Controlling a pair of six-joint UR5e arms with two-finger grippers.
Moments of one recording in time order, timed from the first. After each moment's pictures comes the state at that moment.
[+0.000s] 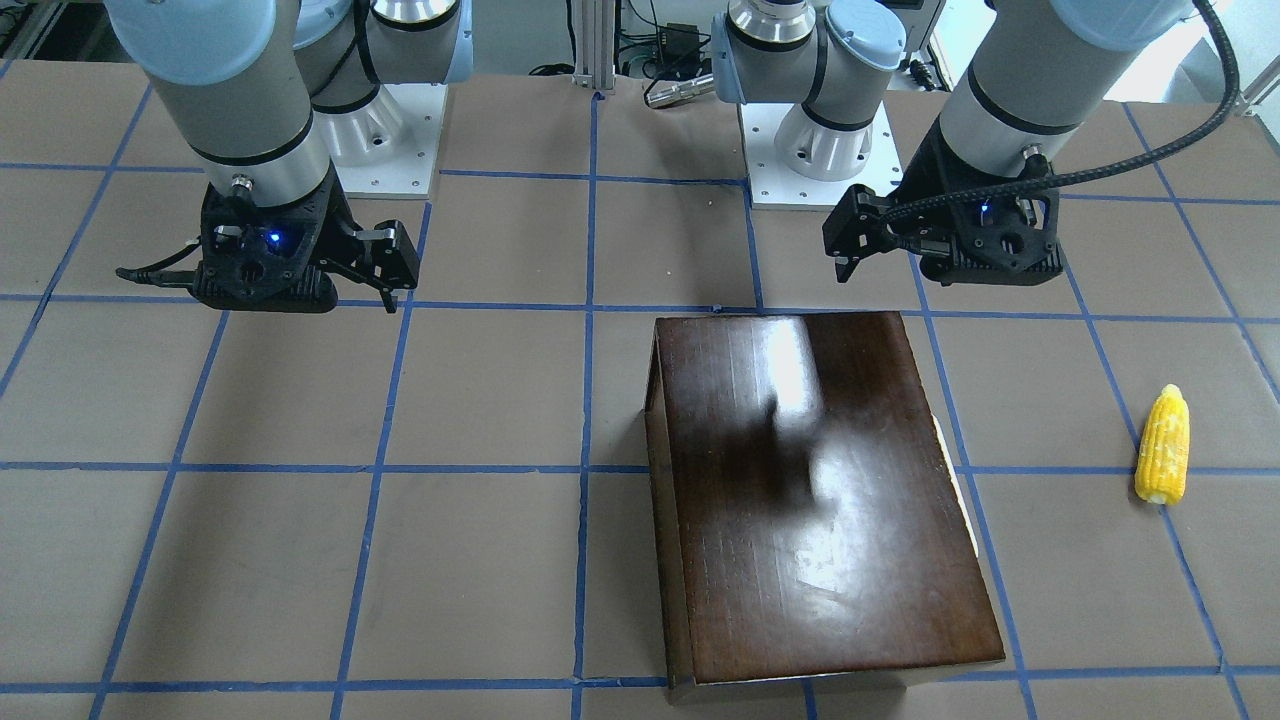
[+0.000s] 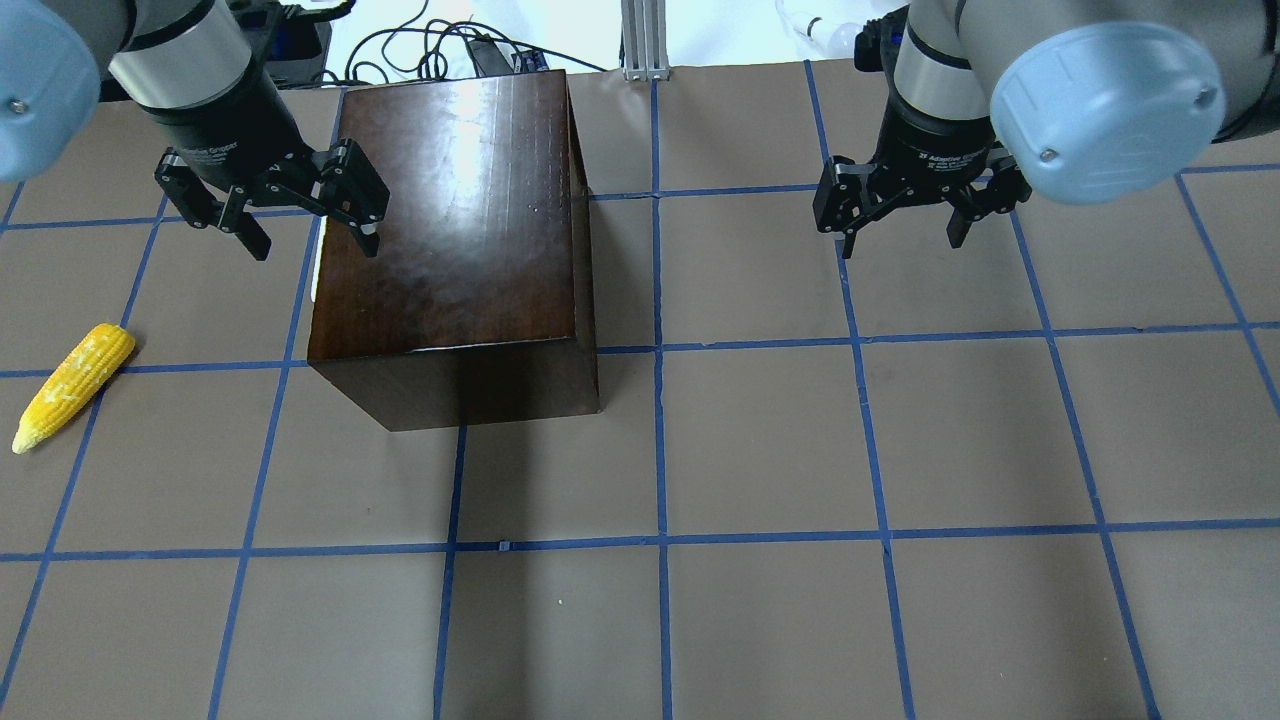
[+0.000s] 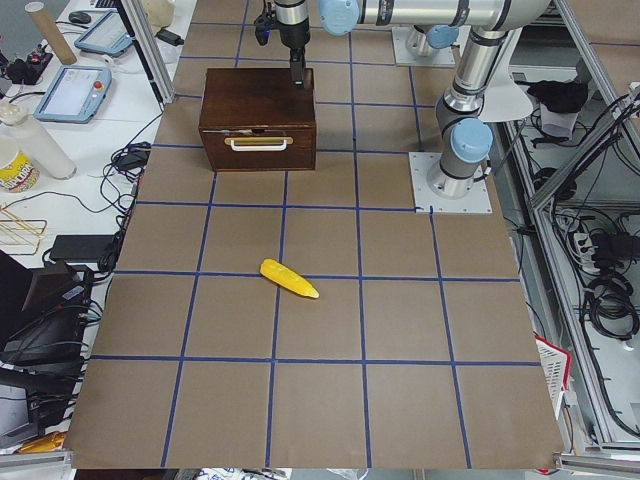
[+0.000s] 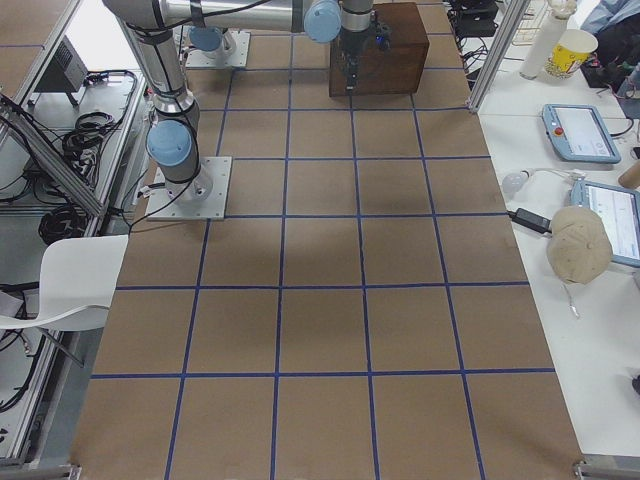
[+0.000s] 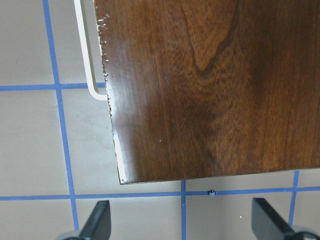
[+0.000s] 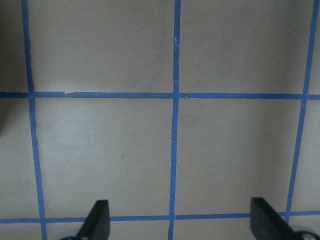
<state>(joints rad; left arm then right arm) -1.52 -1.63 -1.50 -1.67 1.58 0.06 1.65 -1.48 1.58 -1.63 -1.63 0.06</state>
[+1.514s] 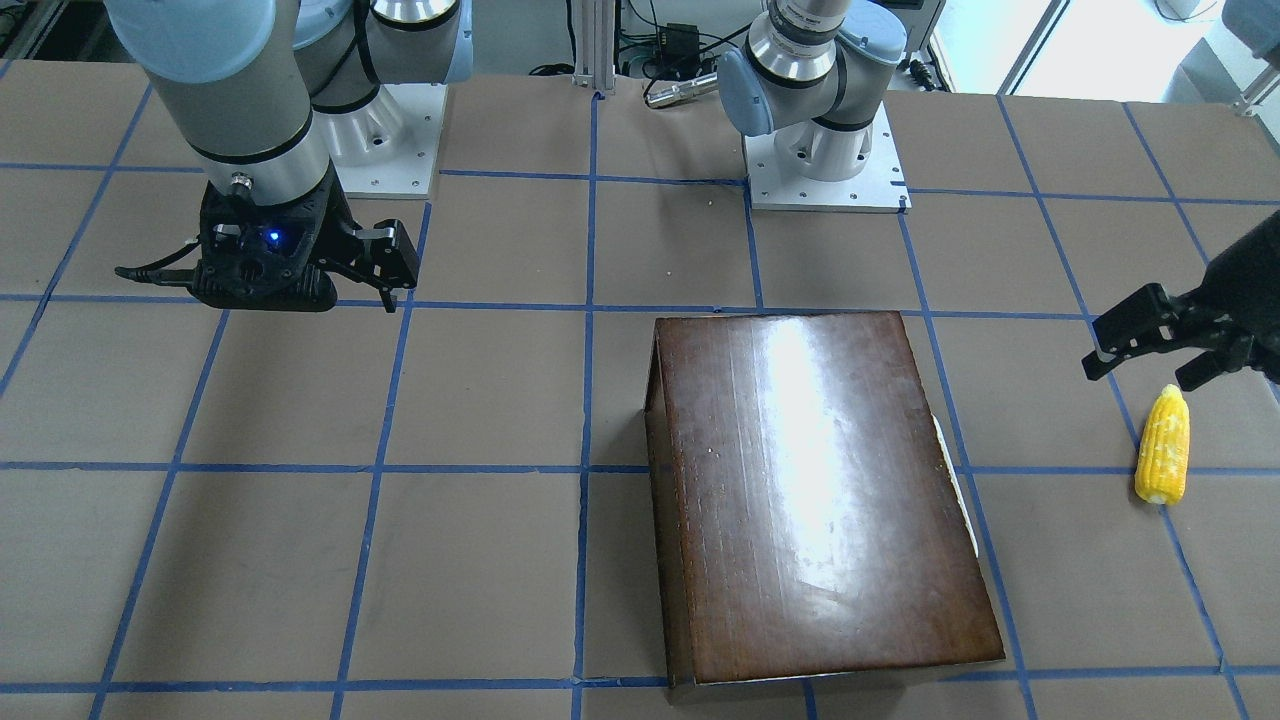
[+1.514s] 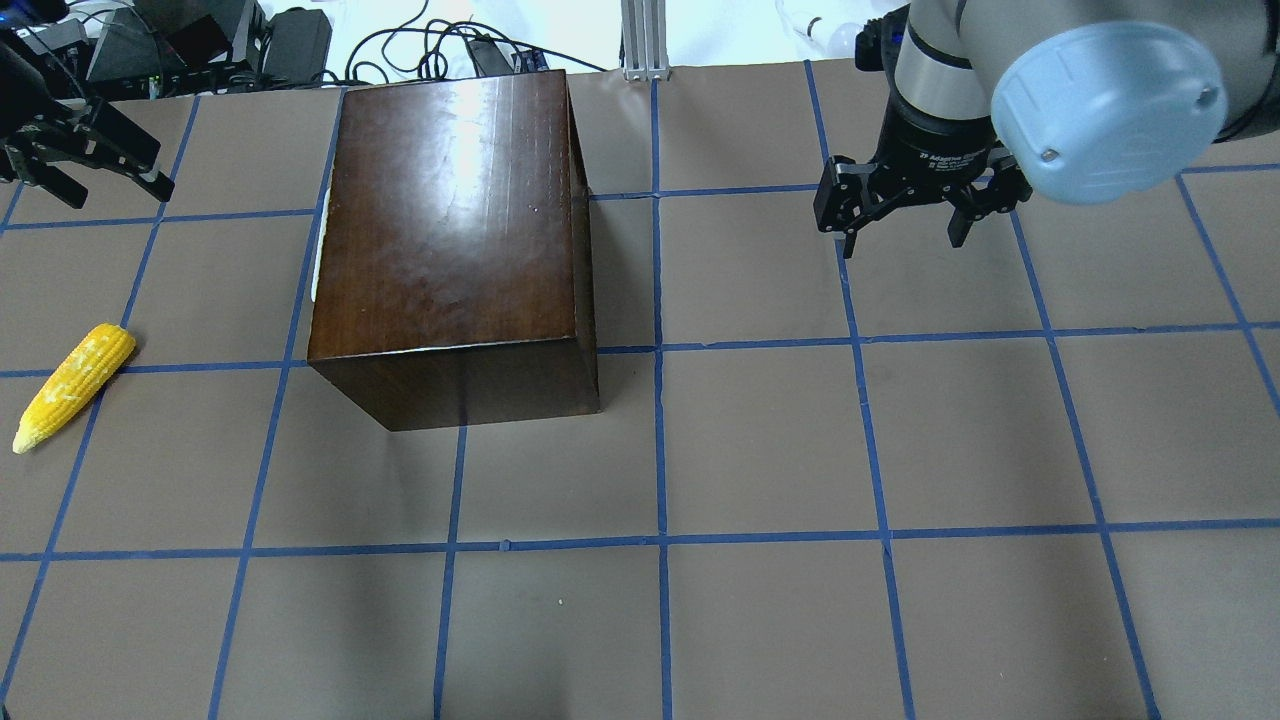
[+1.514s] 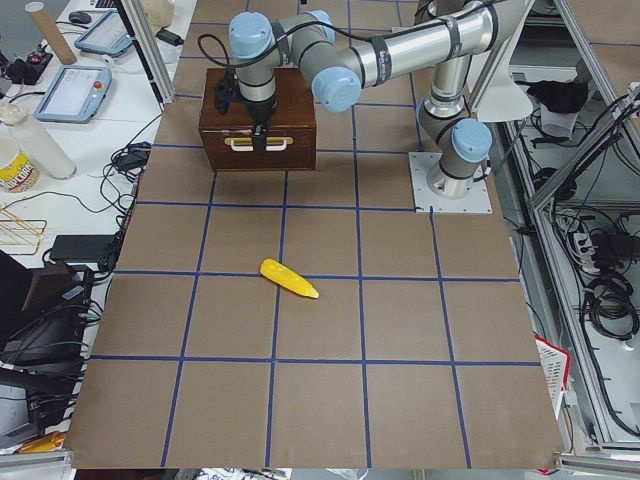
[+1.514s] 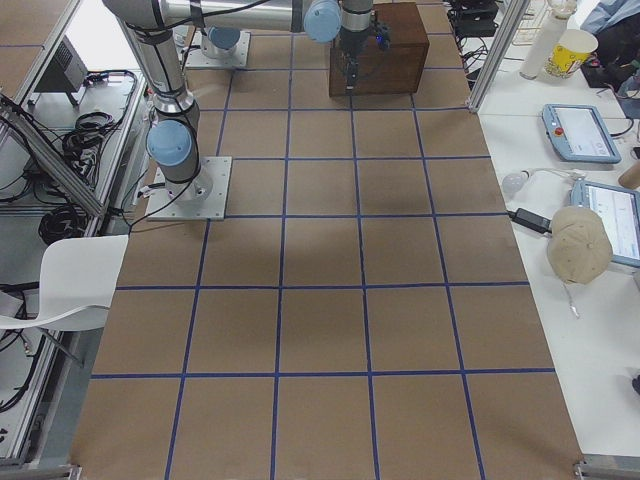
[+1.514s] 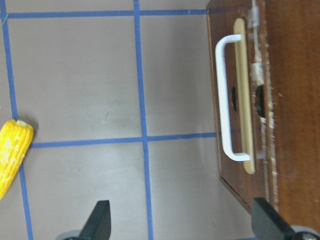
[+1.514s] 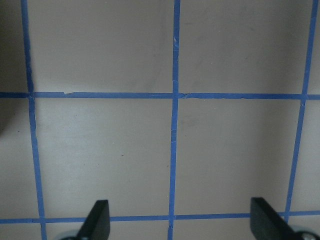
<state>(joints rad) -1.12 -1.80 -1.42 -1.51 1.45 0.51 1.65 -1.48 1.58 -1.63 -1.63 0.06</state>
